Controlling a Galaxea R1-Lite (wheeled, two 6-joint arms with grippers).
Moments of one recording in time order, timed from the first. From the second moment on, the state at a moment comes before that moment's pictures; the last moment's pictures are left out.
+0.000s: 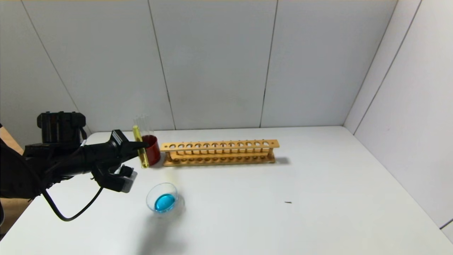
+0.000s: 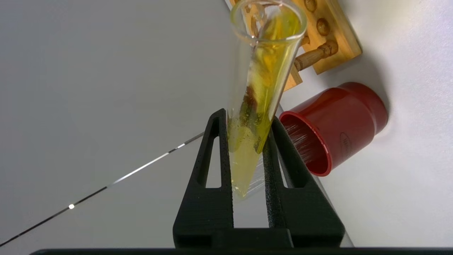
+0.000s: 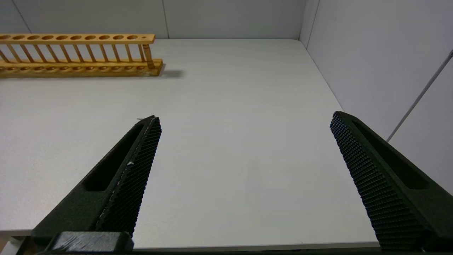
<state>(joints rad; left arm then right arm) 0.02 1.79 -0.73 -0.61 -0.59 2.12 0.00 0.00 0.00 0.00 0.01 0.00</state>
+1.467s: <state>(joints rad) 0.02 1.81 -0.73 -0.58 -0.59 2.18 0.00 0.00 0.00 0.00 0.01 0.00</state>
